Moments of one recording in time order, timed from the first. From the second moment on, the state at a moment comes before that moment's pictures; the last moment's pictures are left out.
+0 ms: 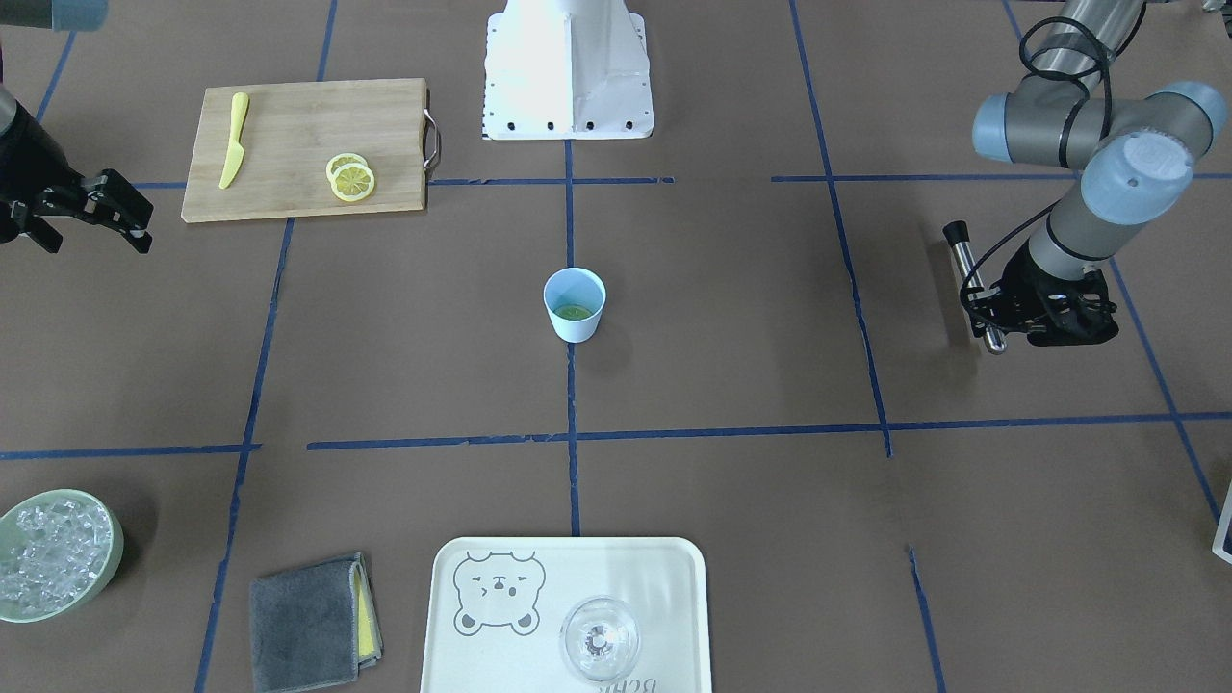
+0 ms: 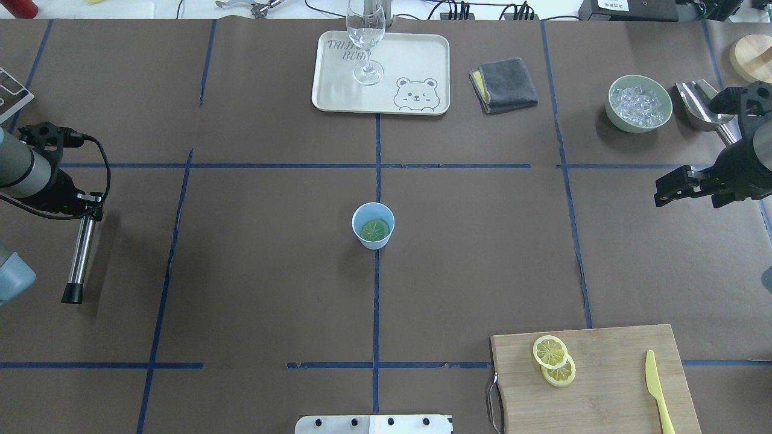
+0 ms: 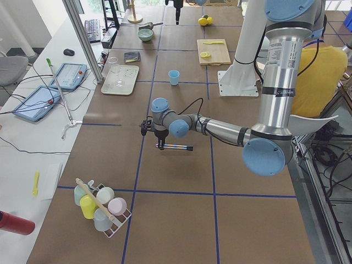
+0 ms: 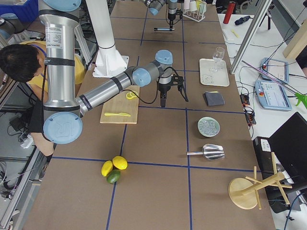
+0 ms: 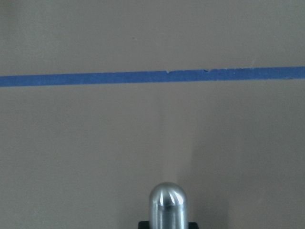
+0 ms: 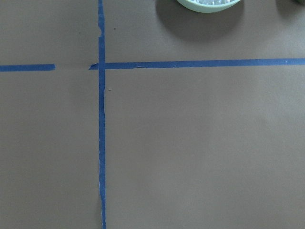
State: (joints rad) left arm -0.90 -1.65 -1.64 -1.95 -2.08 -0.79; right arm 1.01 -1.59 2.11 -1.57 2.16 0.78
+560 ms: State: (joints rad) left arm -0.86 -1.66 -1.62 -1.94 -2.08 -0.78; right arm 1.01 -1.59 2.11 -1.57 2.16 0.78
